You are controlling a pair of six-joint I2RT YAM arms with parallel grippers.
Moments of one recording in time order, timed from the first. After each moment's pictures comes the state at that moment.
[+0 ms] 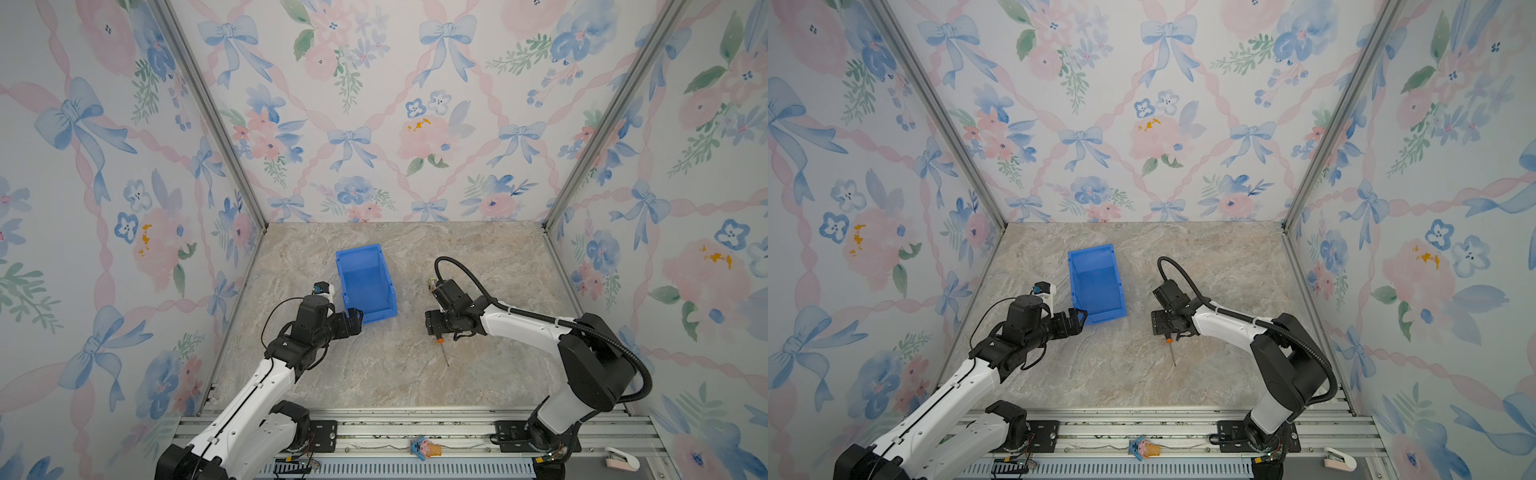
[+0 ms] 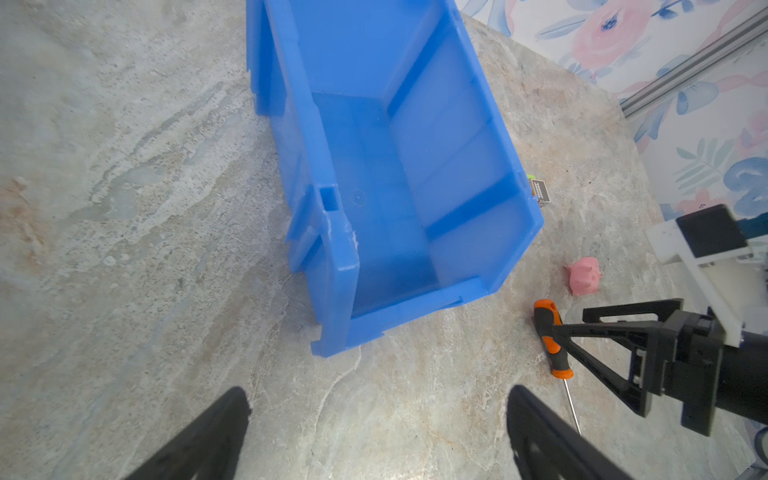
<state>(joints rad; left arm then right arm) -0.34 0.89 0.54 -0.33 0.08 -0.50 0.71 1.65 0.97 -0.43 0.10 0.49</state>
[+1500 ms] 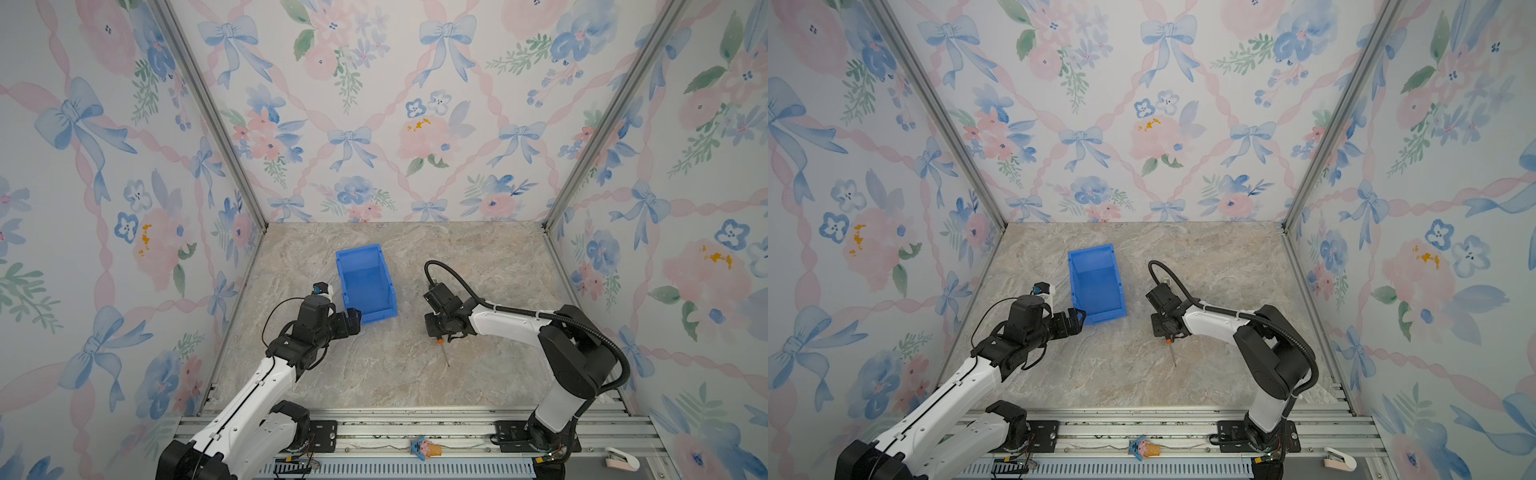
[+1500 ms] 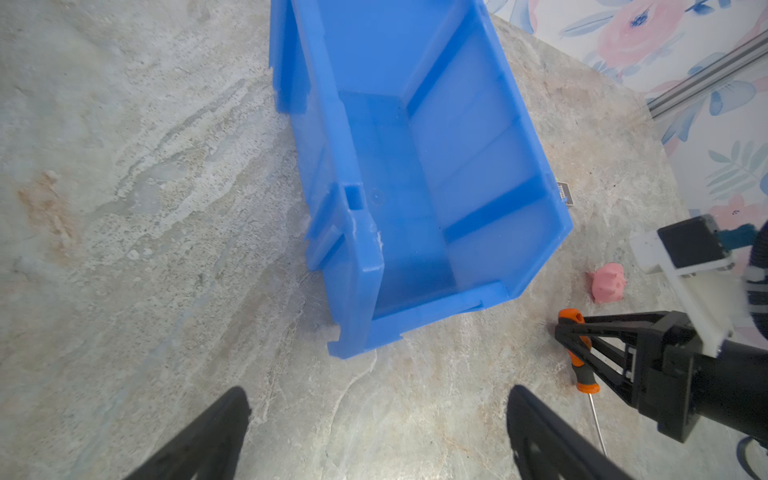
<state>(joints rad) -0.34 0.91 0.54 -0.33 0.03 -0.50 0.75 1.71 1.00 -0.42 0.15 0.46</state>
